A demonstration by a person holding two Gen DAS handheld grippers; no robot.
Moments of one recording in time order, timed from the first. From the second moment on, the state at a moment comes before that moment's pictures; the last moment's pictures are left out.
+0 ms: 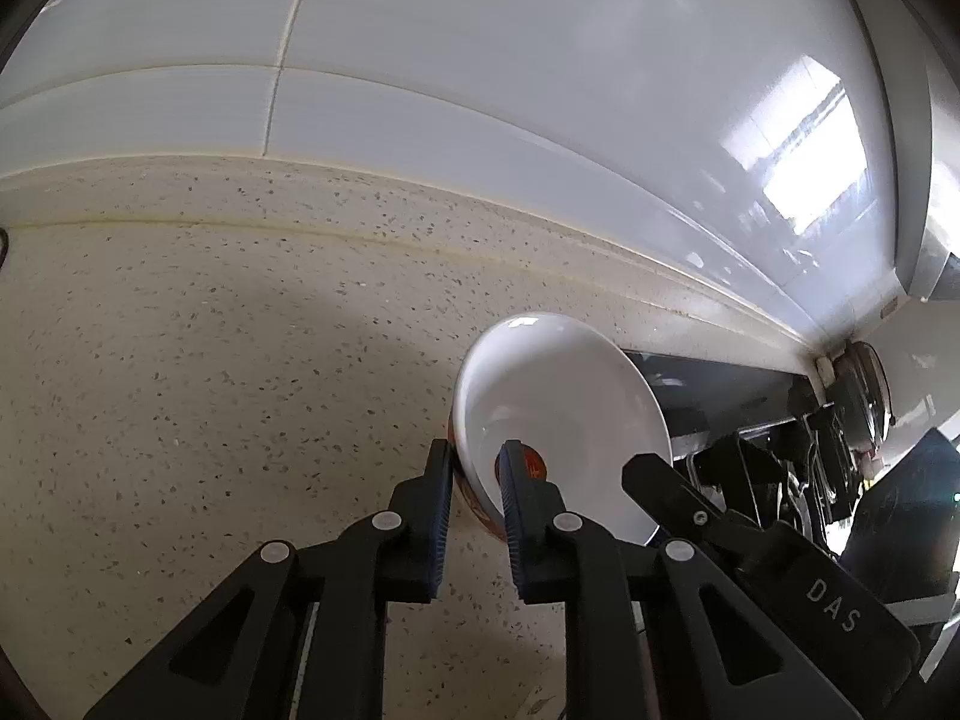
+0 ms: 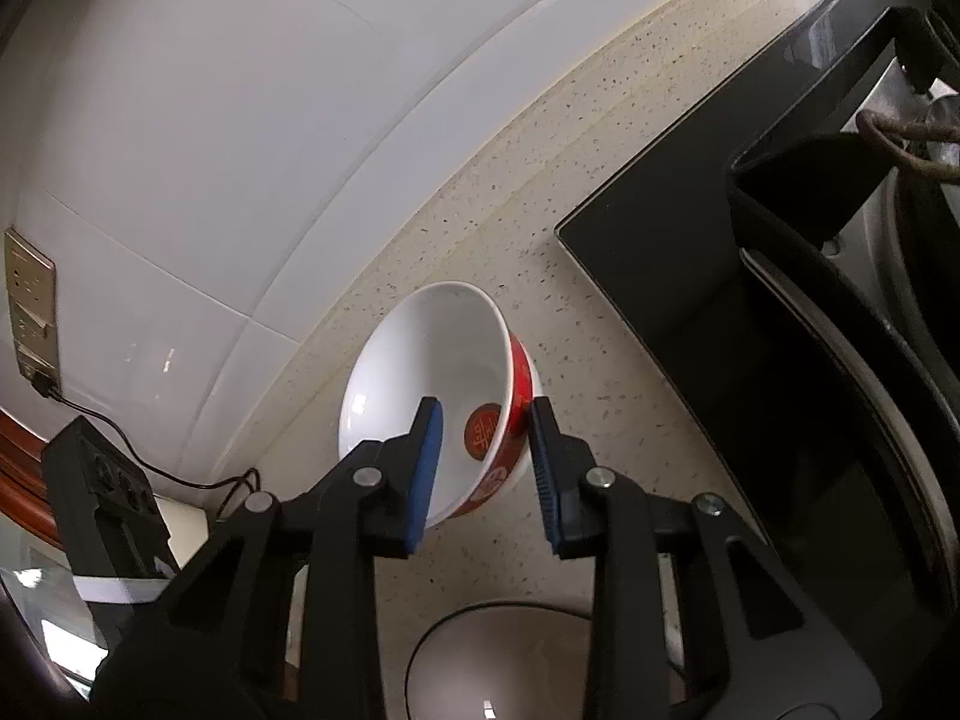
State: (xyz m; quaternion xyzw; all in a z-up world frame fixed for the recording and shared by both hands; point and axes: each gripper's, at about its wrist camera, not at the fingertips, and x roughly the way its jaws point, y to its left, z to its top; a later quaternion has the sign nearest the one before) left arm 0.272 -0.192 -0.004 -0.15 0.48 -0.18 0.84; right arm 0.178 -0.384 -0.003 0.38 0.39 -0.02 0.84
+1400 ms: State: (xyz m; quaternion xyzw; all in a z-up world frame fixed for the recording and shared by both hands) left arm 0.175 -0.012 0.045 -0.24 0.37 -0.05 0.89; right arm 0.188 -0.207 0.044 0.22 0.39 0.21 0.87
